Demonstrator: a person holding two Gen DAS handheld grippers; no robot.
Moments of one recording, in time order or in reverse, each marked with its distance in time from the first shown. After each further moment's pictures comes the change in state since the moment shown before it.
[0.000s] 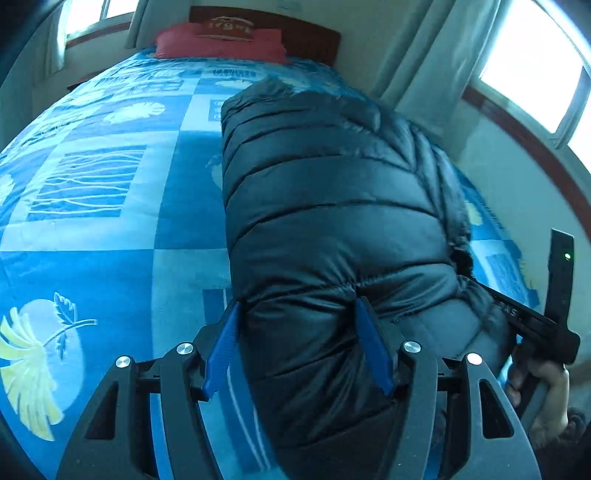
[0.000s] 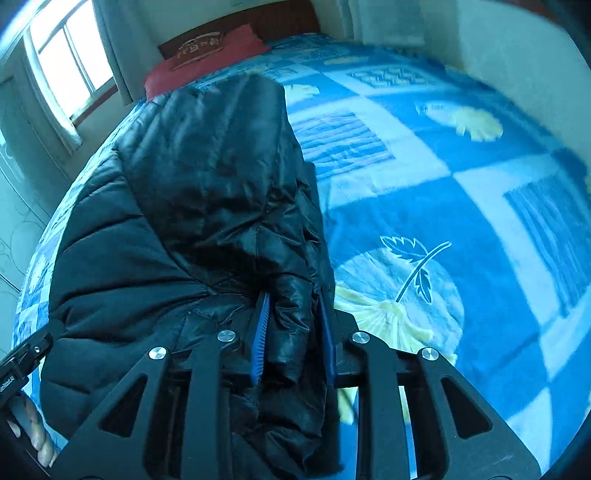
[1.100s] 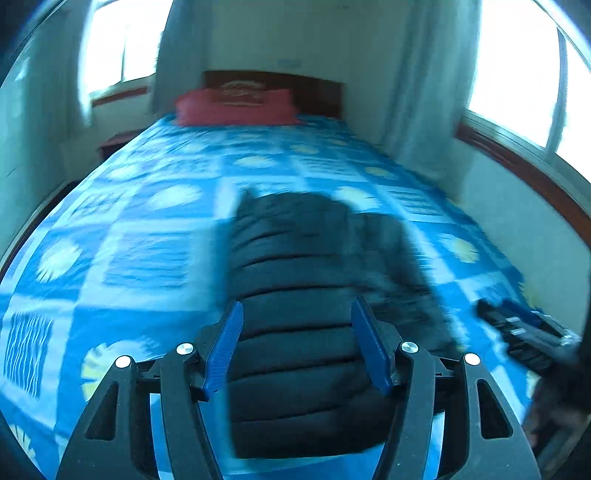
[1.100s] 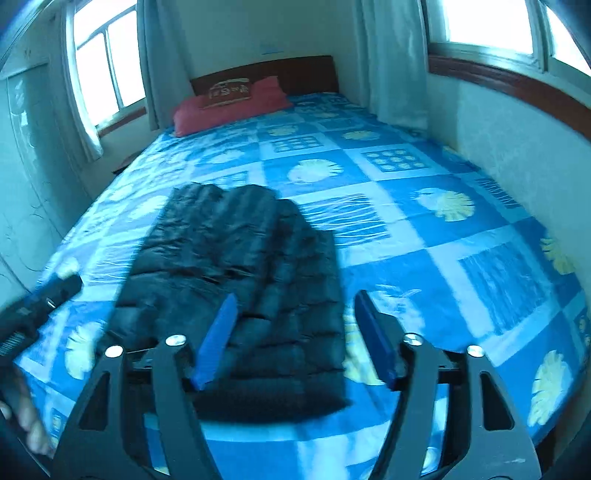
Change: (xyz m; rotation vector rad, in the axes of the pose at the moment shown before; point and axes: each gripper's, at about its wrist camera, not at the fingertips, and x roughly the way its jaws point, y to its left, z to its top) left arm -0.114 -0.020 0.021 0.043 -0.195 0.140; right arm -0.130 0.080 -0.005 -0.111 -0.189 0.001
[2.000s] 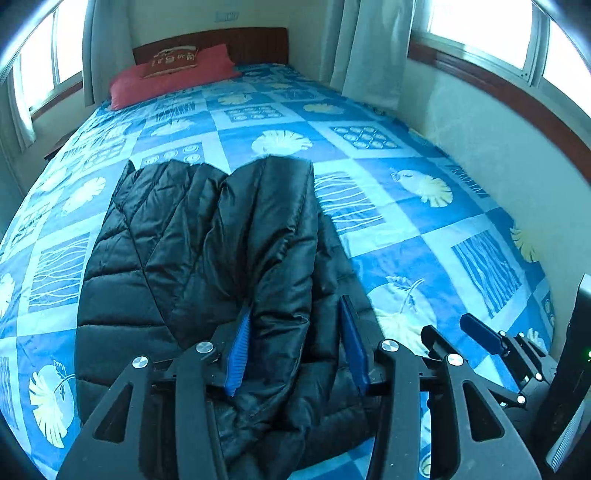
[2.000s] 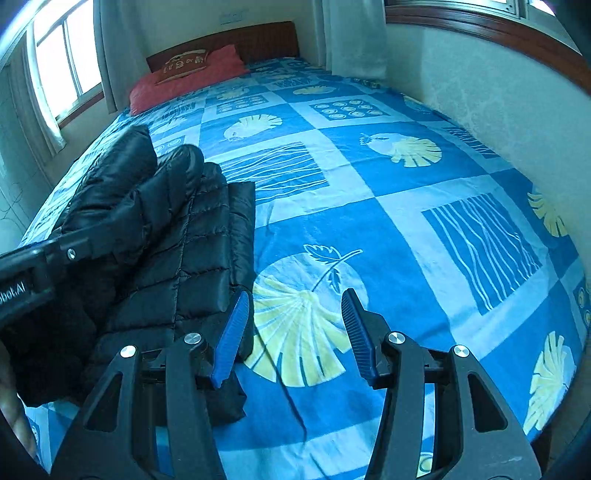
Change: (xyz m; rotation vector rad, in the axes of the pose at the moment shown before) left arm 0.091 -0.153 0.009 0.191 0.200 -0.097; right arm 0.050 -0.098 -0.027 0.062 0.099 -0.163
